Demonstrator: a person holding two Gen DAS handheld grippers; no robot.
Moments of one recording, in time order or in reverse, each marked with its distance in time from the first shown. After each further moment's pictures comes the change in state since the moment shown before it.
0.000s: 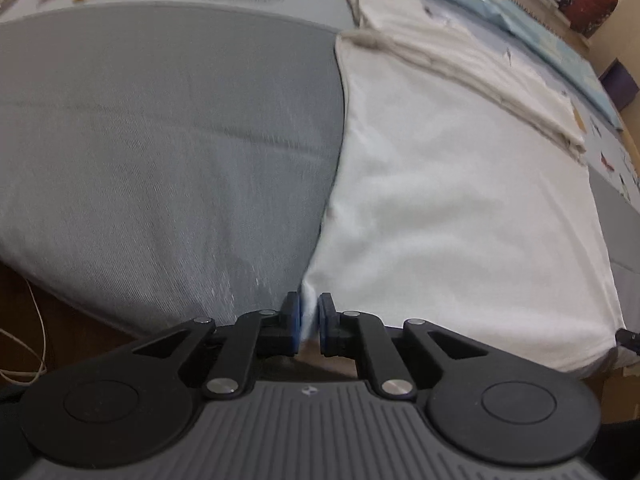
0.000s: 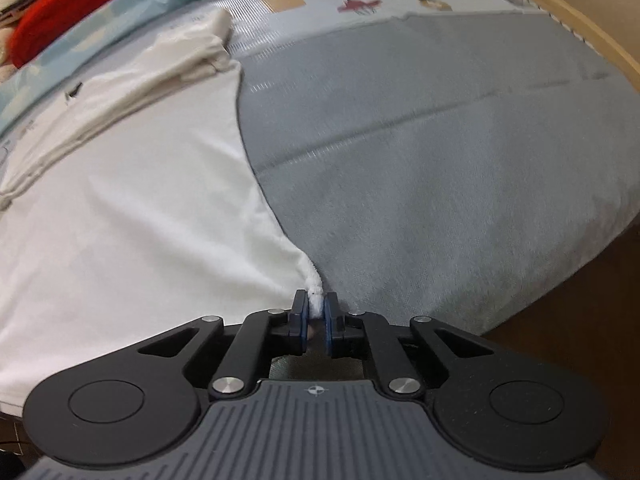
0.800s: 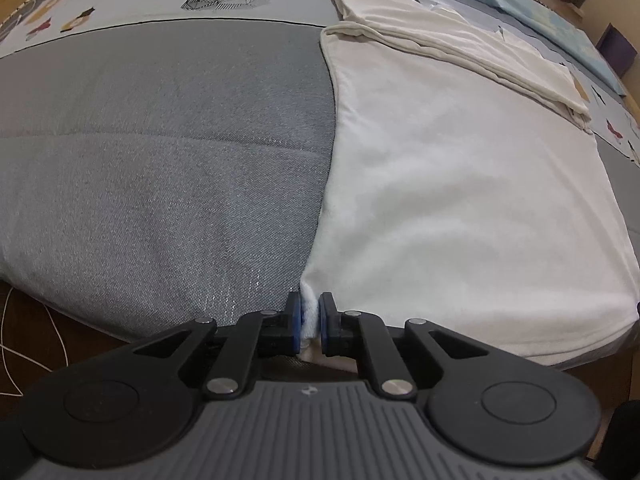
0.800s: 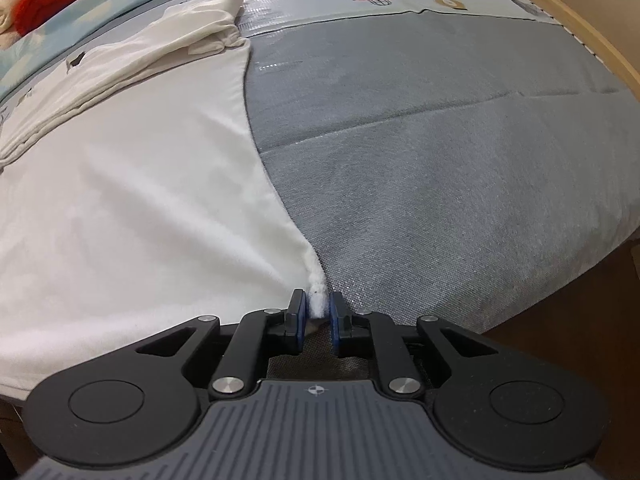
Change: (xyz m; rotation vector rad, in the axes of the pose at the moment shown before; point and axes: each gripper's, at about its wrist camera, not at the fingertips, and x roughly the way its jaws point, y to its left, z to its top) left arm 0.006 -0.013 -0.005 0.090 -0.025 0.058; right arm 0.007 0.012 -0.007 -0.084 0.011 -0.035
